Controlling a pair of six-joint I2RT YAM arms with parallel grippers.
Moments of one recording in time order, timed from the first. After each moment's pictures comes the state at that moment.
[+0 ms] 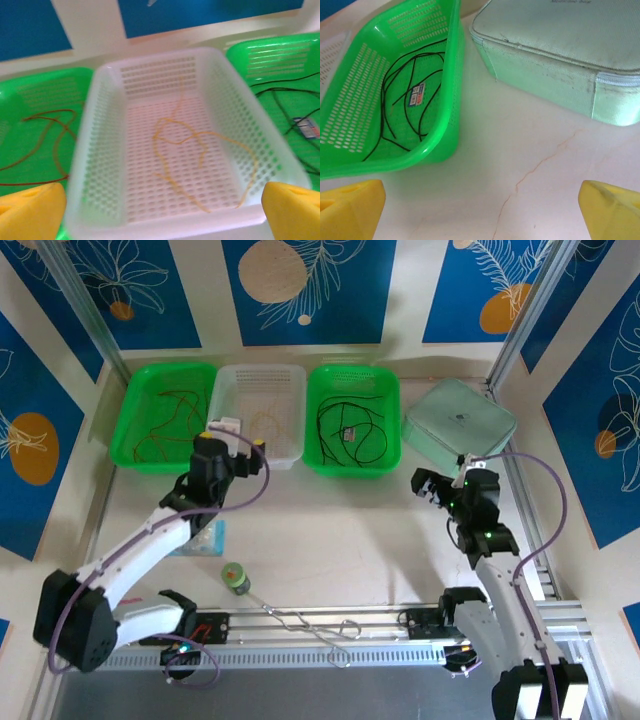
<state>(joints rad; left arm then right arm) -0.48 1.11 0.74 0.06 -0.37 0.00 0.03 0.75 0.50 -0.27 -0.08 0.36</state>
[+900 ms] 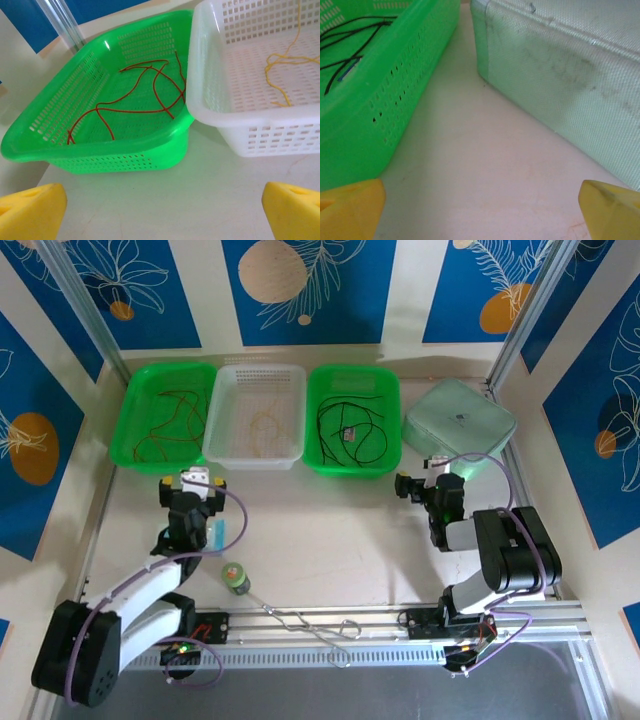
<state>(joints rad) -0.28 0.99 0.23 0.49 -0.49 0.16 0.07 1.52 0.29 0.82 -0.02 0.07</state>
